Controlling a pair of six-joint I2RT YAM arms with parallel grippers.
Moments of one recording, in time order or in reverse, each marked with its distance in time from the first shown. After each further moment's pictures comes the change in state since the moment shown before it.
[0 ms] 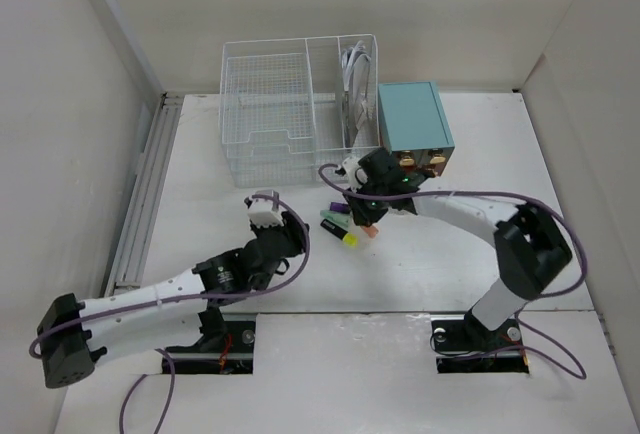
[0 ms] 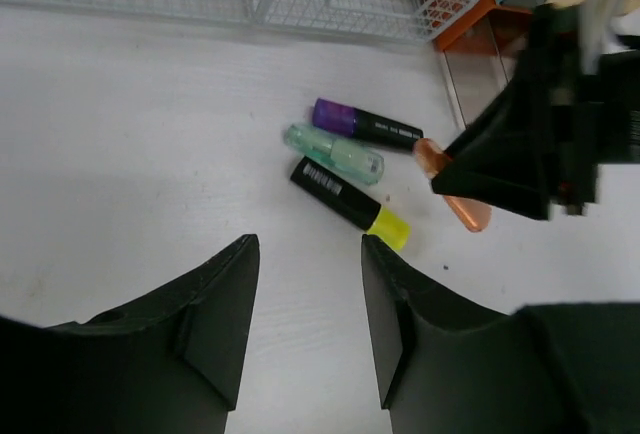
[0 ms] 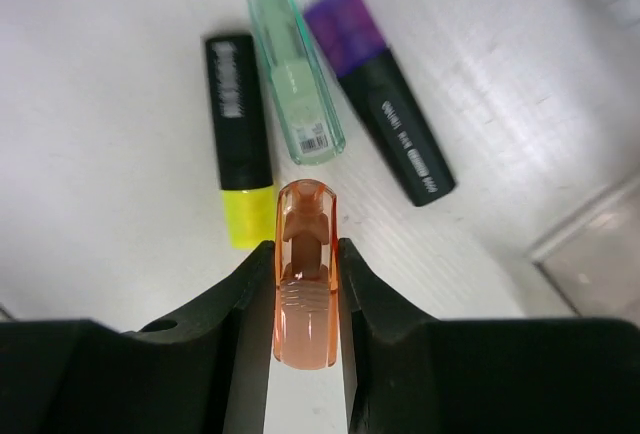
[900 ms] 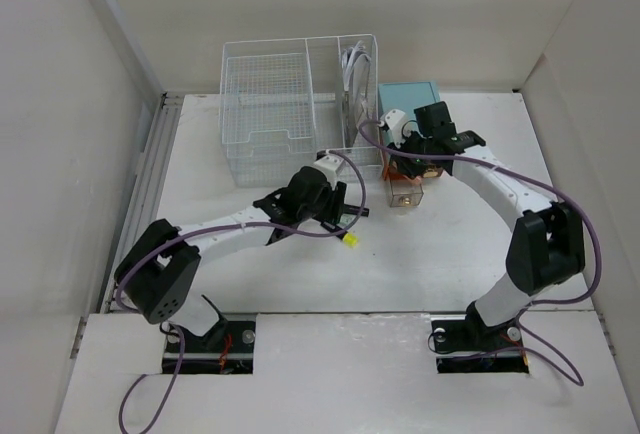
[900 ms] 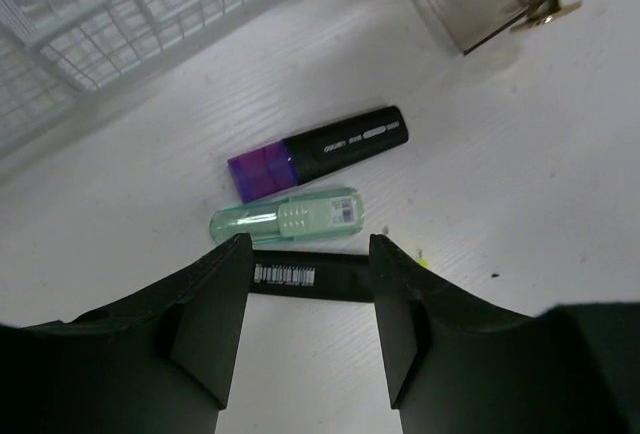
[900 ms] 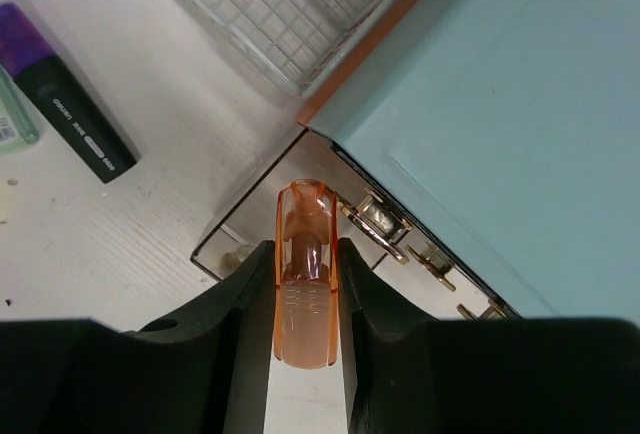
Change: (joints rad) left arm 0.343 0.686 0.370 0.196 0.671 0.499; right arm -0.346 -0.048 0.196 -0.103 -0.017 -0.412
